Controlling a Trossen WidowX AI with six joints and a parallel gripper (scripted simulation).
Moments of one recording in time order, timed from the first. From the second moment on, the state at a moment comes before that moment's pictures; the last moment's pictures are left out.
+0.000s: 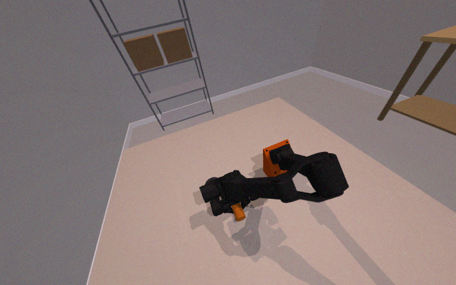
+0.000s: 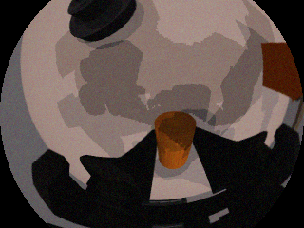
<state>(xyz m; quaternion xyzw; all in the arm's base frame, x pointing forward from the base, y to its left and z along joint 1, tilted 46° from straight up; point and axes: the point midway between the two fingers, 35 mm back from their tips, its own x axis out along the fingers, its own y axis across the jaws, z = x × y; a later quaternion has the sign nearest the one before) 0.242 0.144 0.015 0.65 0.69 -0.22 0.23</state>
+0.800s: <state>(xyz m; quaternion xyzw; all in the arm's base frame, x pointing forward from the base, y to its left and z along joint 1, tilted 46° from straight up) 0.242 0.148 0.034 0.60 0.65 -0.32 0.33</state>
